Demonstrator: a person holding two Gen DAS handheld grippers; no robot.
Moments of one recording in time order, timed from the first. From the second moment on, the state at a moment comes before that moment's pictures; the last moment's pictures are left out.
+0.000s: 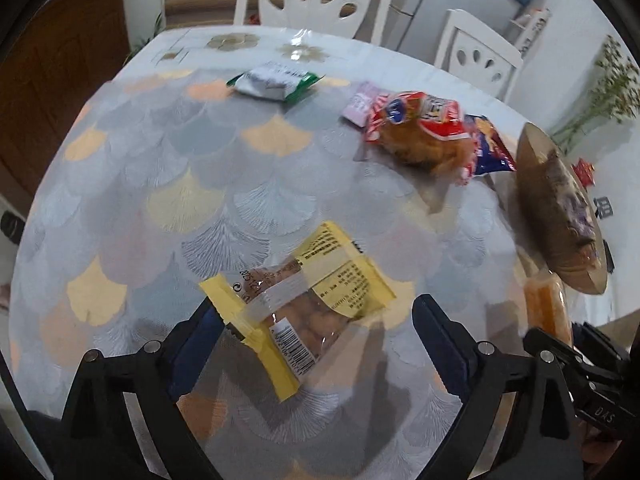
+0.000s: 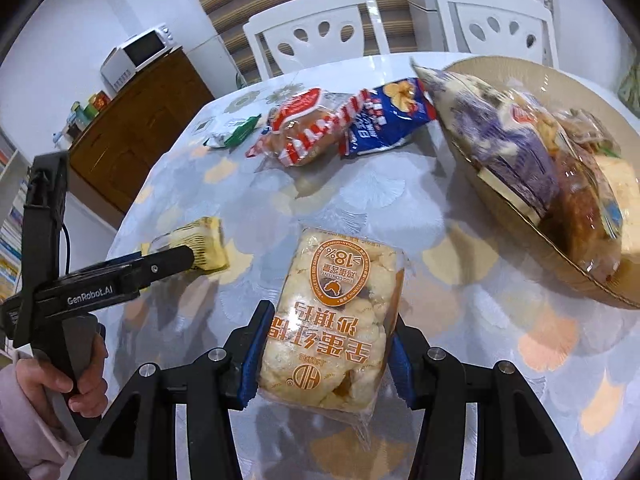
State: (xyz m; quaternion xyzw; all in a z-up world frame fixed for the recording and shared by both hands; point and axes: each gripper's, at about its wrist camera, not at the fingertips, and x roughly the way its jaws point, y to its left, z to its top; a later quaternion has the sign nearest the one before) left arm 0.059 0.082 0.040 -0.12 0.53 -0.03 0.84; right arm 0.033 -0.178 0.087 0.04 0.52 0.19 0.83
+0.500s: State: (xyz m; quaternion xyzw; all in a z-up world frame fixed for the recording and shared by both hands) left arm 0.071 0.093 0.040 -0.12 0.51 -0.02 0.85; right arm 0.035 -0.188 0.087 0.04 0.52 0.20 0.83
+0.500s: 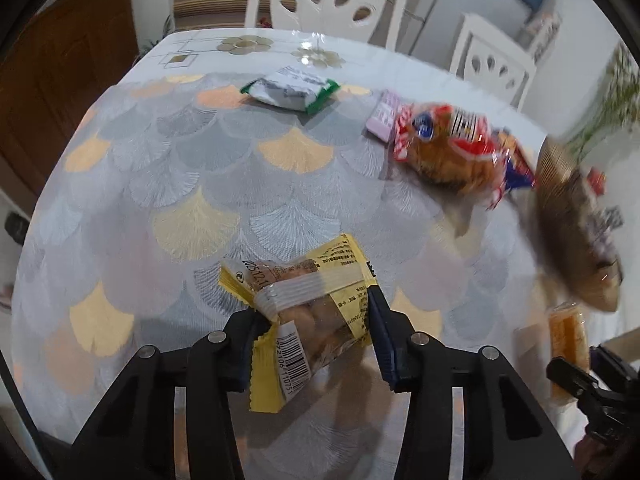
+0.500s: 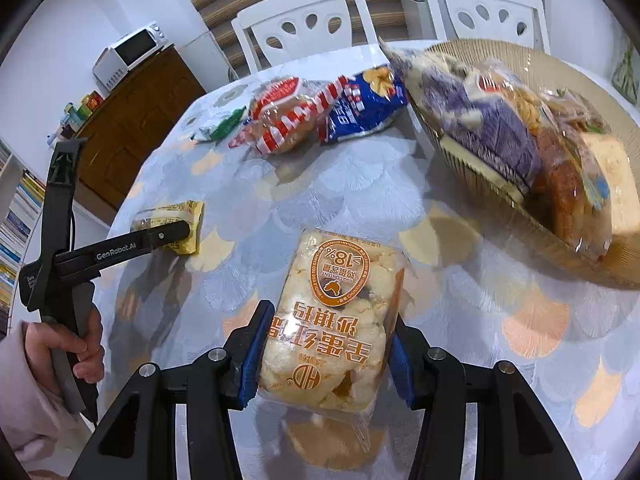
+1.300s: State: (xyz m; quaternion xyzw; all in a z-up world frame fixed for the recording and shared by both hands) left arm 0.174 -0.092 0.190 -0.06 0.42 -0.21 0.88; right arm 0.163 -0.303 0.230 0.05 0.47 0.17 0.87
